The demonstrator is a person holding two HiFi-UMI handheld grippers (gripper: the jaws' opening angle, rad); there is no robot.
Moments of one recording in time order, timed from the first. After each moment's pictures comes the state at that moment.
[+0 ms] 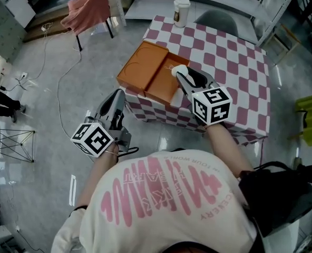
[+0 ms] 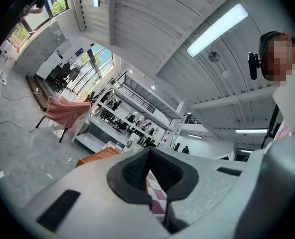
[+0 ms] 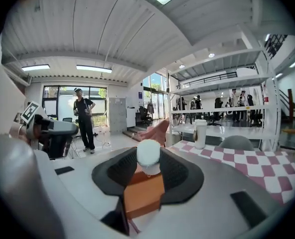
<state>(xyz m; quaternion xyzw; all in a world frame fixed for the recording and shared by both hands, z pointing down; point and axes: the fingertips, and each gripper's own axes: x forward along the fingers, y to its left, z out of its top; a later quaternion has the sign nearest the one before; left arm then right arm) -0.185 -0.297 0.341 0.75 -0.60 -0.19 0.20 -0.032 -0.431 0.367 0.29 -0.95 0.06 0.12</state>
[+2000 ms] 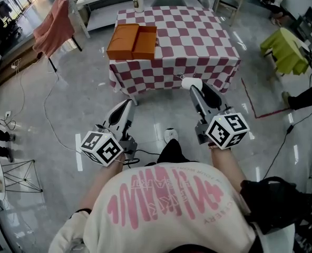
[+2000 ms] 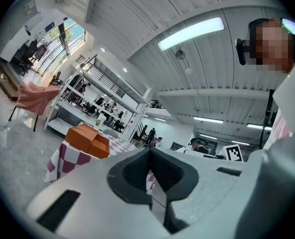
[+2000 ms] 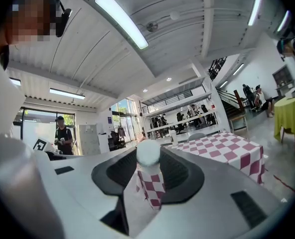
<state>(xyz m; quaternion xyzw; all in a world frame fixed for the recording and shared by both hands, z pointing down) -0.119 -0.015 0.340 0.87 -0.43 -0.12 0.20 0.083 -0.050 0.322 0.49 -0.86 0.12 -0.05</state>
